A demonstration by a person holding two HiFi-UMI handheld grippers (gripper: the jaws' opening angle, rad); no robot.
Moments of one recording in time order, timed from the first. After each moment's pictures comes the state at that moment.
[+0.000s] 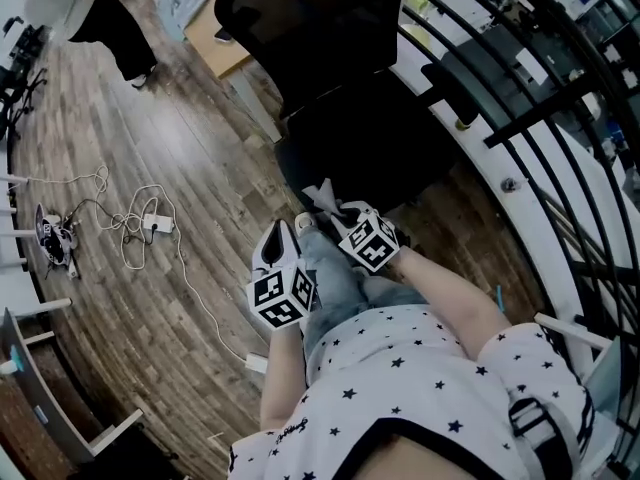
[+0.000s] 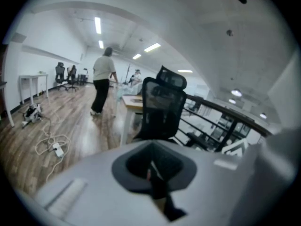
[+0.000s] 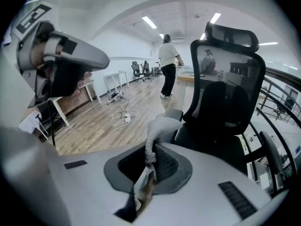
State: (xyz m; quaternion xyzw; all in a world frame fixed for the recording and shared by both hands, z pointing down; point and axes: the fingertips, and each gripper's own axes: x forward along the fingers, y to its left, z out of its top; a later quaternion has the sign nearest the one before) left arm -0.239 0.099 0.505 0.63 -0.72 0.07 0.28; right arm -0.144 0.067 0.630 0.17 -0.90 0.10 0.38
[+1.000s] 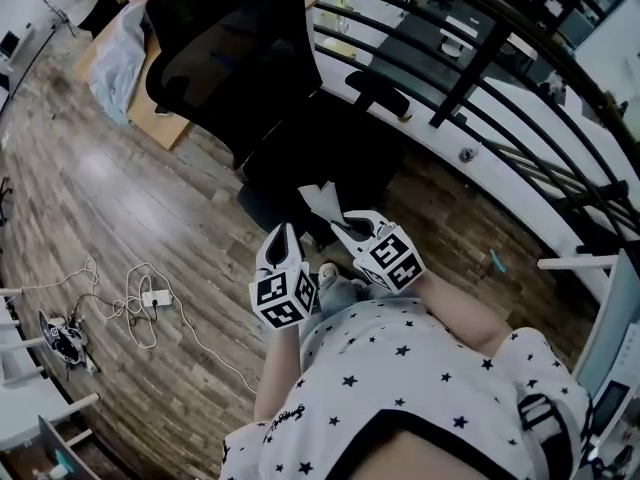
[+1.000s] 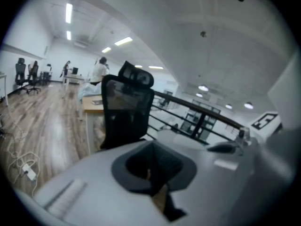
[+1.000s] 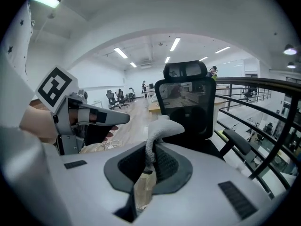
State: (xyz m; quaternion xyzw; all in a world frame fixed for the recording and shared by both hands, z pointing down) left arm -0.163 0.046 0.458 0.77 -0.58 0.09 0.25; right arm -0.073 0.061 0.480 0.35 -0.90 0.15 0.22
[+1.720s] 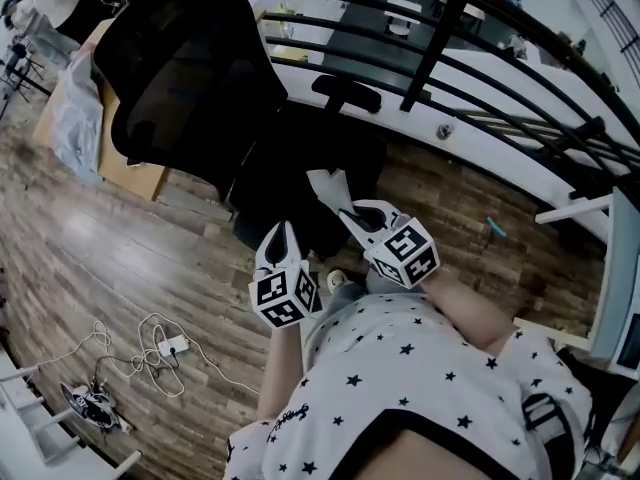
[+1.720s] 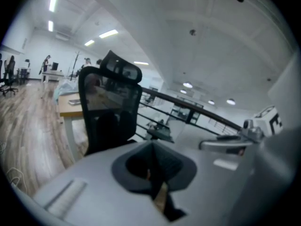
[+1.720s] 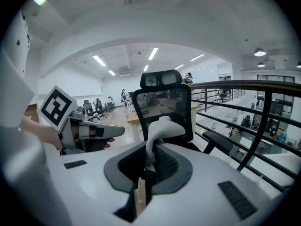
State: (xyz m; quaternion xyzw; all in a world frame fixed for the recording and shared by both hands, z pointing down) left arm -0.153 -0.018 0.466 0.83 -0.49 0.10 0.24; right arm -0.046 0.012 0.458 0.47 -0.85 0.17 0.17
